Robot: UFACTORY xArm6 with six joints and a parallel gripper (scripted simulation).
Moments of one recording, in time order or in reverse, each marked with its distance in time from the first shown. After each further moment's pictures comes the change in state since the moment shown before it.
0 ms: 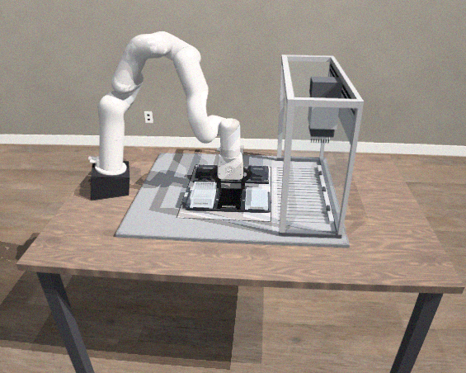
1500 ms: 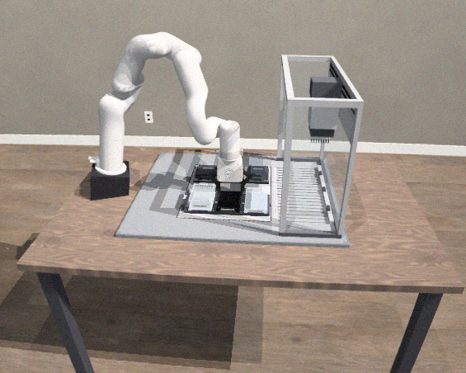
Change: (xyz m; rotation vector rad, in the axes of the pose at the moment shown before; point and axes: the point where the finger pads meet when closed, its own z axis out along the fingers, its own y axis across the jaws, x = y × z) arm -0.020 0.000 0.000 0.000 0.000 0.001
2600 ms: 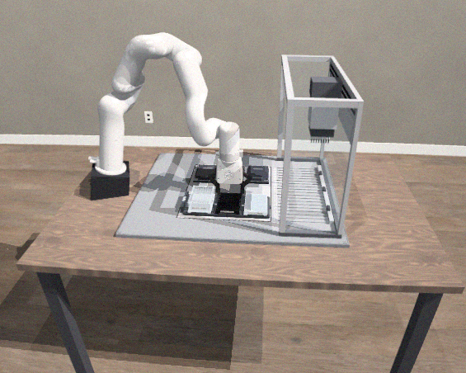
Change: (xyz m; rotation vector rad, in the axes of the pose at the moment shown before) arm -0.015 0.000 0.000 0.000 0.000 0.000
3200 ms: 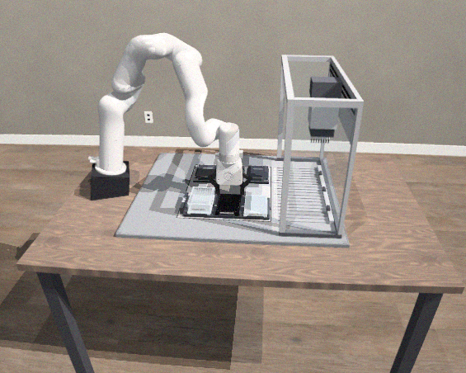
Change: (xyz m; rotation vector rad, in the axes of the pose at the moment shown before) arm -0.008 0.000 0.000 0.000 0.000 0.000
